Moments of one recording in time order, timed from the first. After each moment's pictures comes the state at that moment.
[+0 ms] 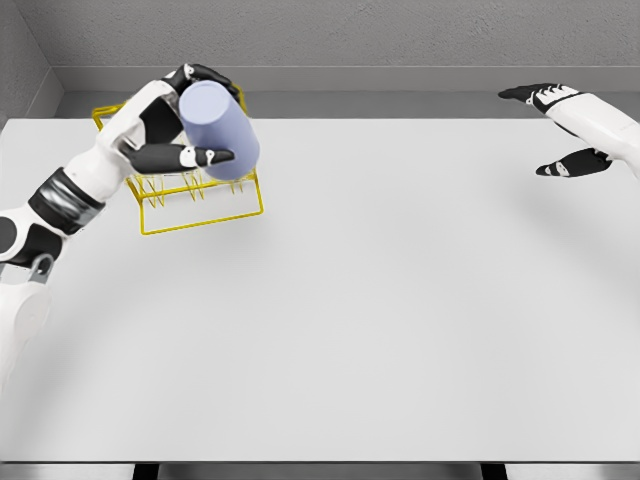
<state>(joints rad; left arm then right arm) -0.44 0.45 -0.26 -1.49 0.59 -0.18 -0.55 -0.71 -0.86 0.70 -1.12 0.19 -0.61 0.10</state>
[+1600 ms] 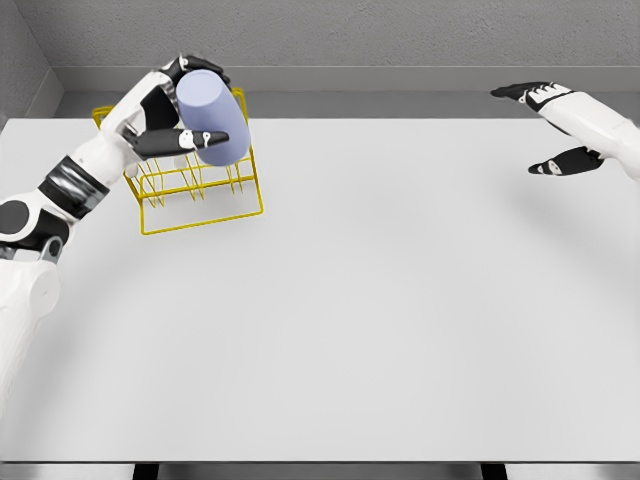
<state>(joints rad) -0.52 0.40 -0.26 -1.29 0.56 -0.17 -0.56 -0.72 -0.84 0.70 -1.12 0.19 -0.61 0.10</state>
